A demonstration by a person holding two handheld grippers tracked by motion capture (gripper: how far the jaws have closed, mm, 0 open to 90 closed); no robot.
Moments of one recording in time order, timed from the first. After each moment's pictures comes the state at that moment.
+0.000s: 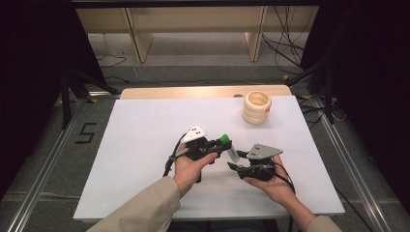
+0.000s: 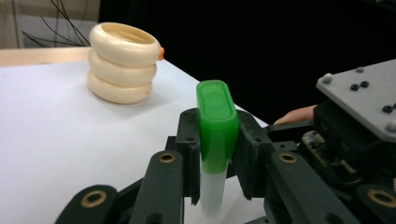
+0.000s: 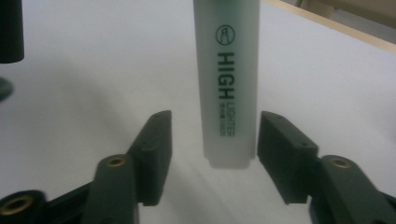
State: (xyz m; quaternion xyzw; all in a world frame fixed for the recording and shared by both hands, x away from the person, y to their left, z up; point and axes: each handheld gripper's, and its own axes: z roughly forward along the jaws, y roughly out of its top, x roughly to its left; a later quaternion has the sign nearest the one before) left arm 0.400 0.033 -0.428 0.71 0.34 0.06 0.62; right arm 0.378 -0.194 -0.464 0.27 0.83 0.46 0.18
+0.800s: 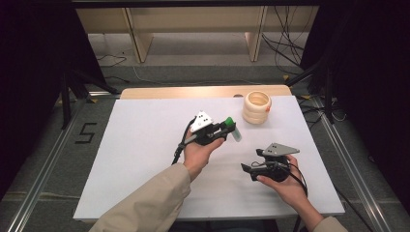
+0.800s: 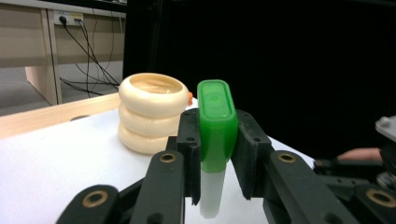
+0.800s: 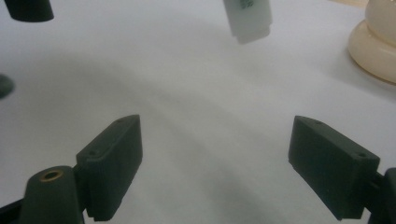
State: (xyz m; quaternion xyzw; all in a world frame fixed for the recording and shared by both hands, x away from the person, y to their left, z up) left arm 0.440 0.011 -0.418 0.68 0.32 0.14 0.64; right arm 0.375 -0.234 -0.465 0.36 0.81 0.44 0.17
